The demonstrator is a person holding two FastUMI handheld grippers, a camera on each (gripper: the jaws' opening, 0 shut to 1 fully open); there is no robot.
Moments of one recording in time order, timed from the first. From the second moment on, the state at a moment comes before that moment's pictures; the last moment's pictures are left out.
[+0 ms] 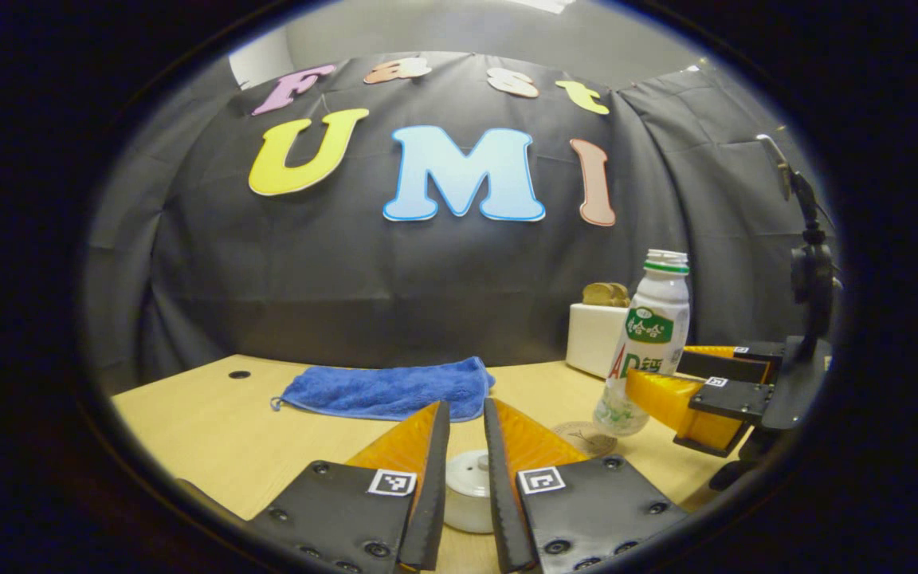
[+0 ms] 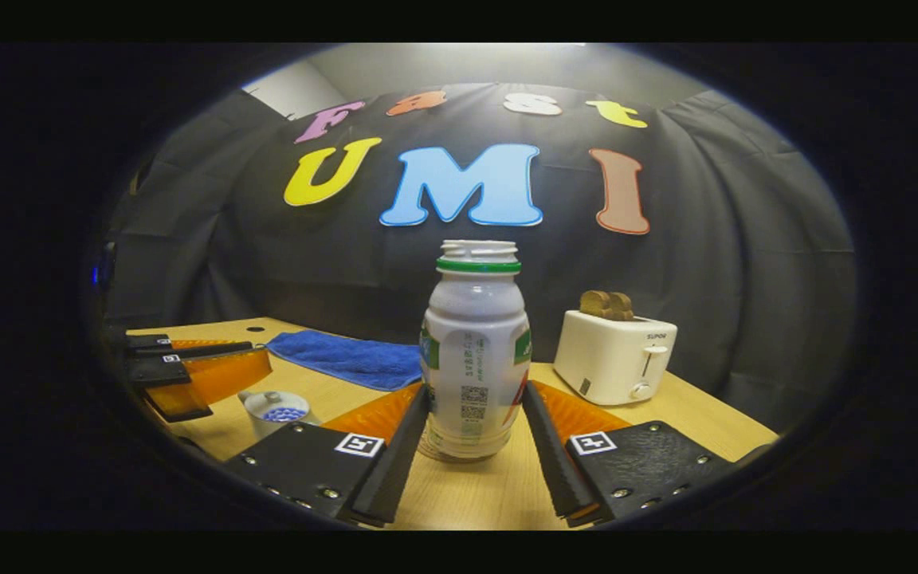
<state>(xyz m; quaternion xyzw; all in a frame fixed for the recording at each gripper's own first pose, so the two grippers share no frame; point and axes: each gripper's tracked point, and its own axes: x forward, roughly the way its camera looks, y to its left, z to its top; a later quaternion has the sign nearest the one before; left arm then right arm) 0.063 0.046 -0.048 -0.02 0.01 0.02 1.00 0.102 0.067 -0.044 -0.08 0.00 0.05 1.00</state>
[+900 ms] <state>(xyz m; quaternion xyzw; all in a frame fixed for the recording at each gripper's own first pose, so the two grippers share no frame) 0.057 0.067 -0.041 -0.06 0.00 0.03 1.00 0.137 0.081 -0.081 -0.06 0.05 0.06 0.99</state>
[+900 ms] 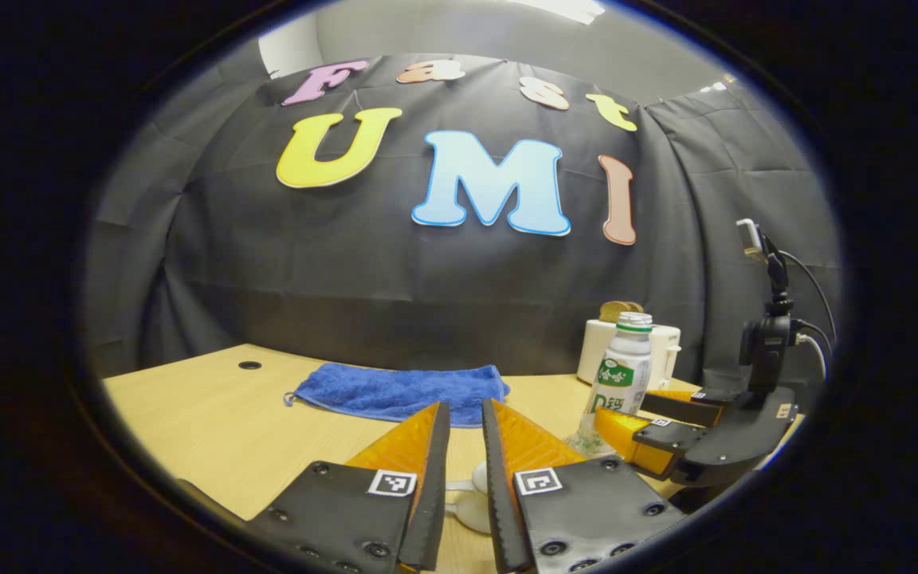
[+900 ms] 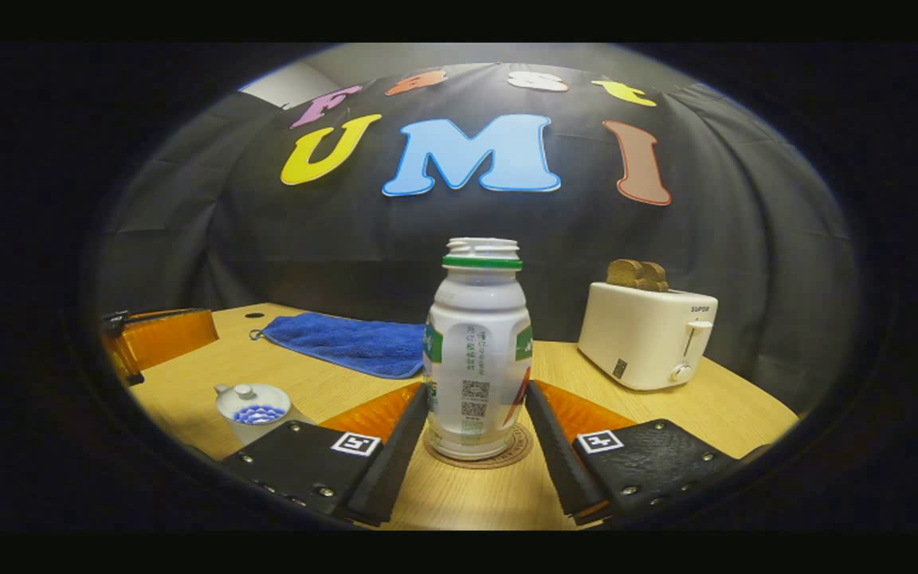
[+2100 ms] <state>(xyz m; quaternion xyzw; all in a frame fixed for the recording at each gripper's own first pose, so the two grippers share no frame) 0.022 0.043 -0.031 -0.06 0.01 0.02 1.00 0.065 0.077 -0.052 -0.04 0.03 0.05 1.00</state>
